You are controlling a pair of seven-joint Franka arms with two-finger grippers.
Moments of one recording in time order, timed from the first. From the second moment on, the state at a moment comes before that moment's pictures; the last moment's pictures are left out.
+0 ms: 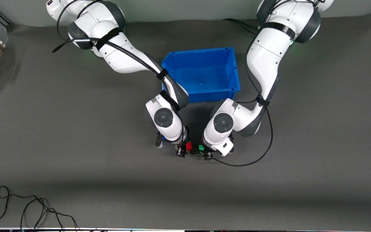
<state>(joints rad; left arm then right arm) -0.52 0.94 -0.10 -1.29 -0.03 2.39 -2.17 0.65 1.02 -0.01 -1.15 0.12 2.35 2.34</state>
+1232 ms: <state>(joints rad) -0.13 0.42 -0.08 -1.66 0.02 2.04 -0.86 0.49 0.65 -0.02 -1.05 0.12 1.65 1.55</state>
